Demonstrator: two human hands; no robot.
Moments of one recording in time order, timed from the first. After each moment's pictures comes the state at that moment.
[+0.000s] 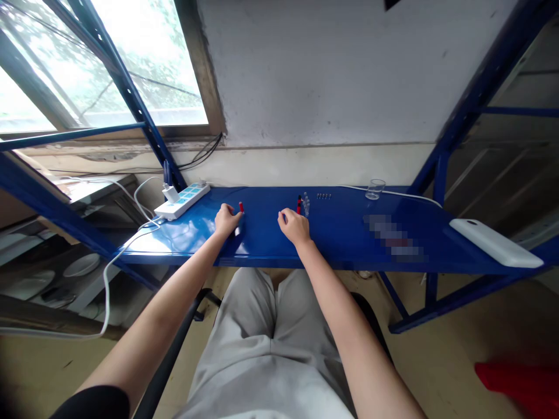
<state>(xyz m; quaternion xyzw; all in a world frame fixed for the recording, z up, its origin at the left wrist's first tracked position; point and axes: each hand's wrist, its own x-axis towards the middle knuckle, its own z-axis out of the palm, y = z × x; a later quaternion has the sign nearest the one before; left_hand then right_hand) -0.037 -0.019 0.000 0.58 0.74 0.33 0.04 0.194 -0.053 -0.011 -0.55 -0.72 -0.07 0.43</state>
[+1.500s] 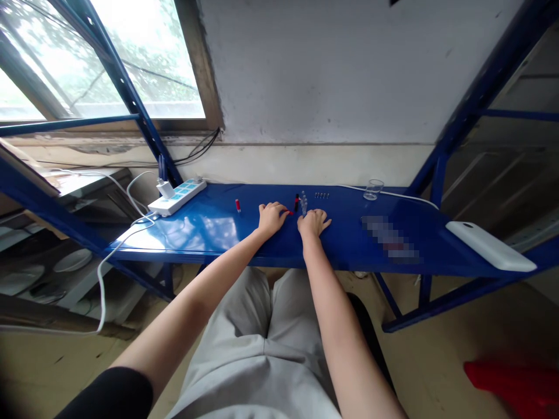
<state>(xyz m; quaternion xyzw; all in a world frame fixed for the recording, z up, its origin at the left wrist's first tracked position) 0.098 -0.028 0.001 0.79 0.53 0.30 -0.04 0.231 -0.023 -0.028 -0.77 -0.52 0.00 0.37</state>
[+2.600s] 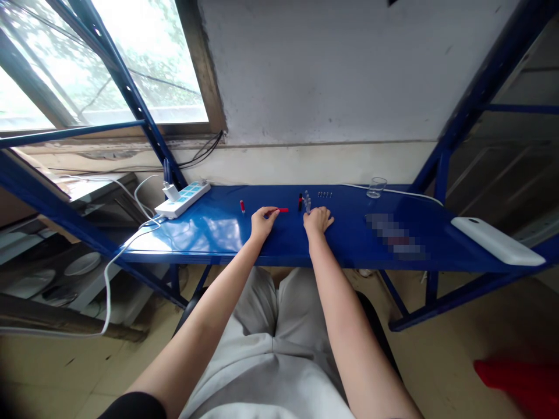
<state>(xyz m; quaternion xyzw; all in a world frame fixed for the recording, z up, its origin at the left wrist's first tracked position) 0.064 -0.036 -0.016 0.66 0.49 0.54 0.15 0.235 -0.013 -0.028 -0.78 -0.50 0.00 0.37</state>
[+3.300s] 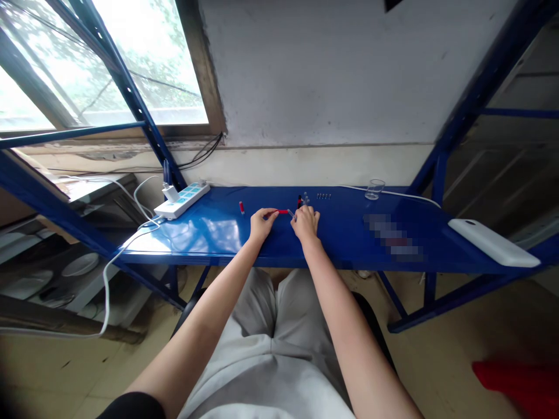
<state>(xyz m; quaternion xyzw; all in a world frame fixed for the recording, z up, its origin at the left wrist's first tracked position) 0.064 -0.036 -0.015 0.67 0.49 0.53 0.15 0.218 -0.035 -0.020 -0.65 -0.70 -0.09 0.28</state>
